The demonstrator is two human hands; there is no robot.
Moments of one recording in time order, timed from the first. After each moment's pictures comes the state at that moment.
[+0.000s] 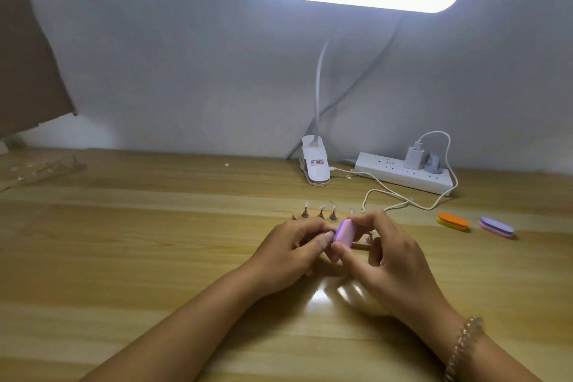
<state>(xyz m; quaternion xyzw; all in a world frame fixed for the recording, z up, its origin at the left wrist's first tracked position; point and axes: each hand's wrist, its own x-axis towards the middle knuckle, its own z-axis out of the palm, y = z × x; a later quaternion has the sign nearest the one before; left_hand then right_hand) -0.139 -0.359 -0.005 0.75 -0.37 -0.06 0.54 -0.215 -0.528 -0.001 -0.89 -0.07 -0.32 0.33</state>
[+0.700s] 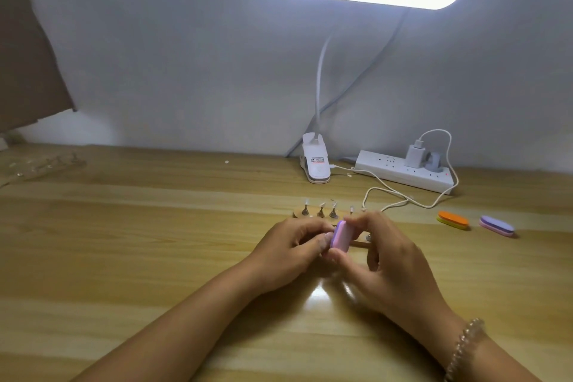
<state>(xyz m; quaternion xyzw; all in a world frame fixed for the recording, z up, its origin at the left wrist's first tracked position) -0.133 -0.360 -0.009 0.76 -0.39 -0.04 0.51 -0.216 -0.528 -0.005 -0.90 -0.10 -0.33 0.27</state>
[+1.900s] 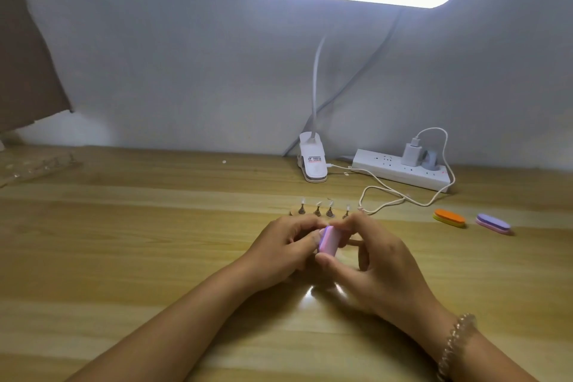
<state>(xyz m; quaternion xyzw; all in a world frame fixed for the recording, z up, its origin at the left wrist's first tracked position) -0.138 -0.357 -0.004 0.77 -0.36 -0.06 0.53 -0.214 -0.525 -0.005 -0.90 -0.12 -0.31 0.30</state>
